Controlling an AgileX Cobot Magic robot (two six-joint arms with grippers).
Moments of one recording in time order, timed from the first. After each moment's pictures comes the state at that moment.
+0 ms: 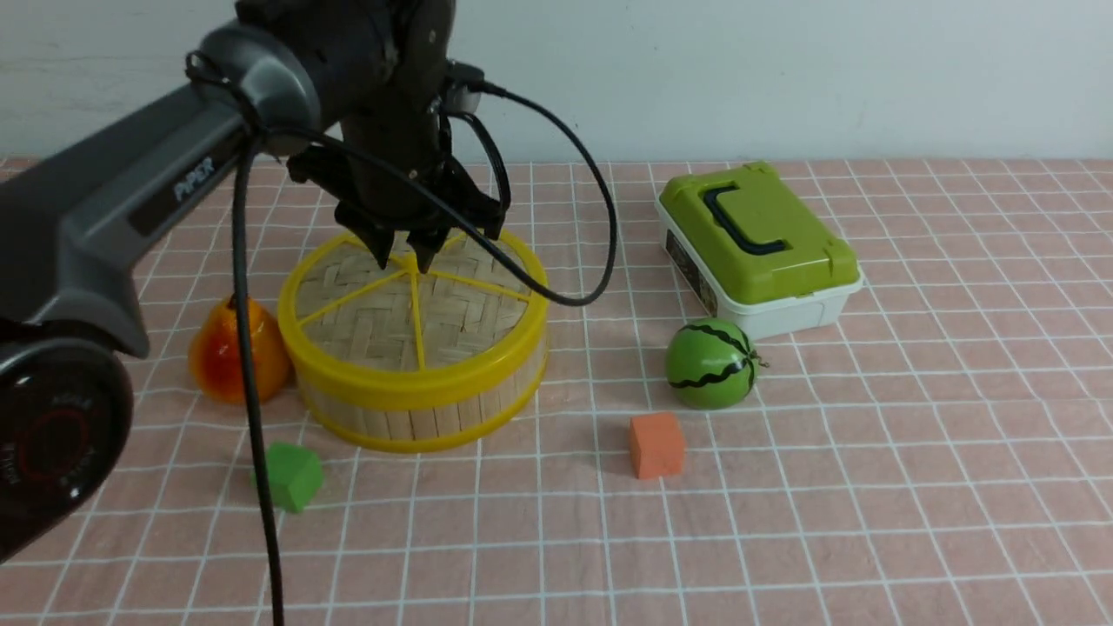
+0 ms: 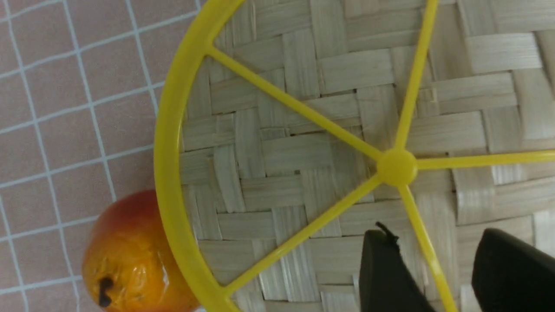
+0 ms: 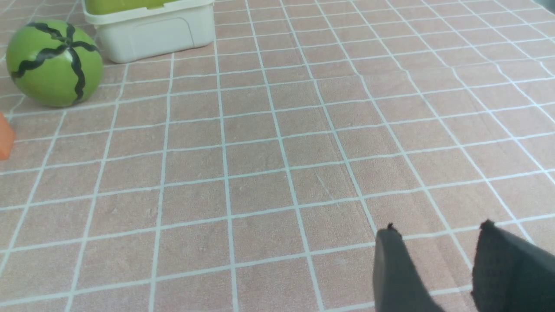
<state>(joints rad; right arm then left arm) -0.11 -0.01 0.02 0.01 0.39 0.10 -0.41 2.17 -2.14 0.27 1.24 -0.25</state>
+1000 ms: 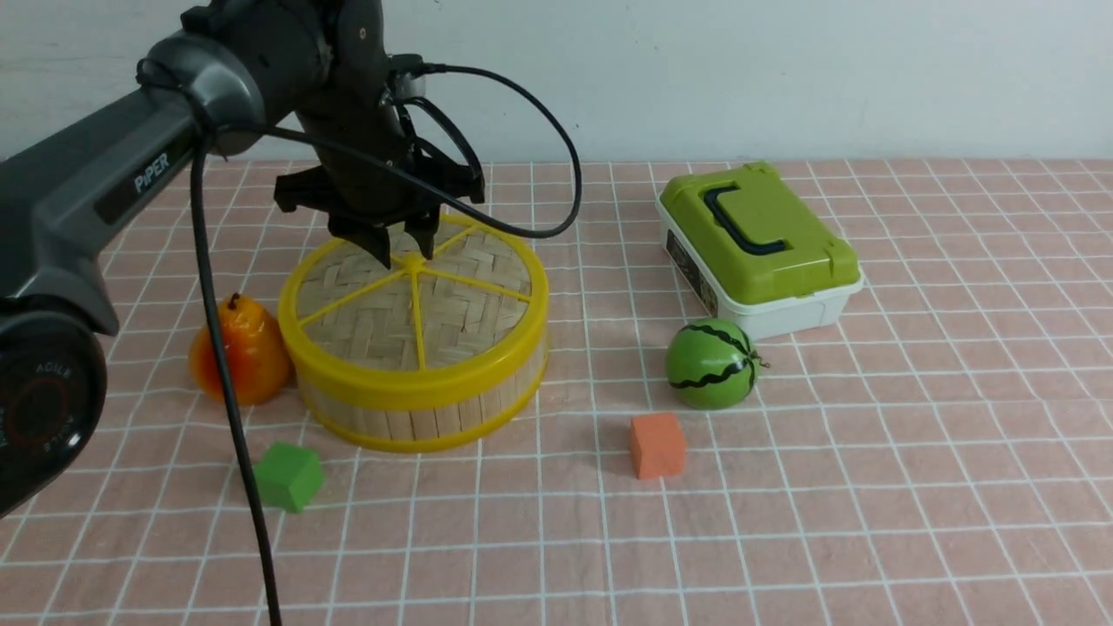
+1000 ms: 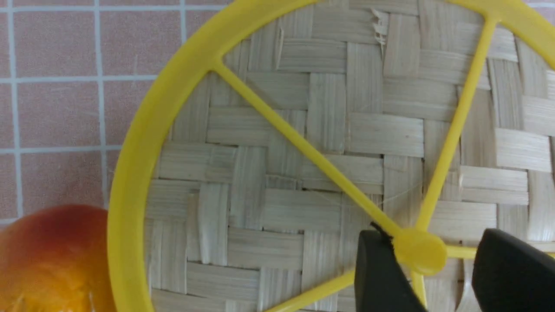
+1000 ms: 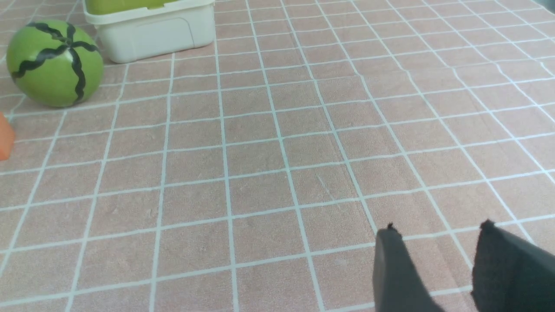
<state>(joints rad) -0.11 -0.01 0.02 0.01 0.39 0.10 -0.30 2.20 -2.14 0.06 1.12 -0.36</state>
